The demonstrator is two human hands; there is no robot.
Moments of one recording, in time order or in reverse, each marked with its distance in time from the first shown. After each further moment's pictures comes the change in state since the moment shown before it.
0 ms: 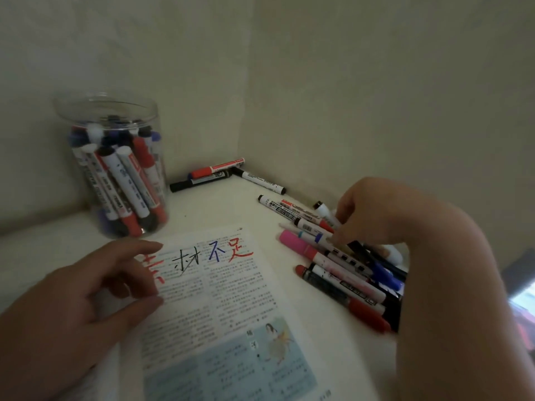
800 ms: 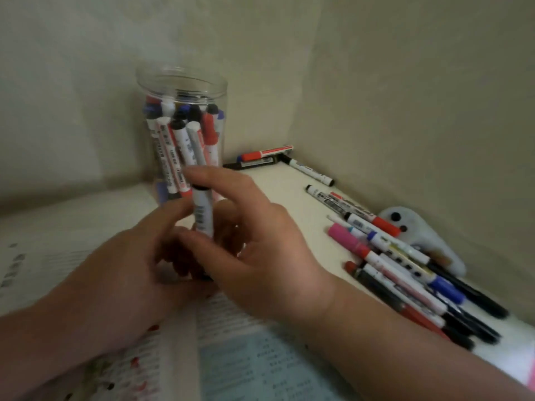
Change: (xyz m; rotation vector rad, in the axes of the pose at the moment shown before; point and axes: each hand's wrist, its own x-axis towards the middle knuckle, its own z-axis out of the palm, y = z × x) left_hand -0.003 0.030 -0.004 0.007 0.124 -0.003; right_hand -0.030 -0.148 0.111 0.920 0.279 -1.017
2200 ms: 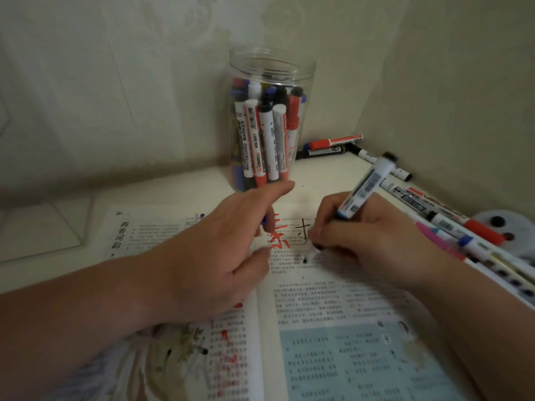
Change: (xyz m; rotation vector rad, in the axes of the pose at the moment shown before) left_hand 0.004 0.006 -0.021 0.326 -0.282 0.029; right_hand 0.011 0.028 -0.032 0.152 -0.273 0.564
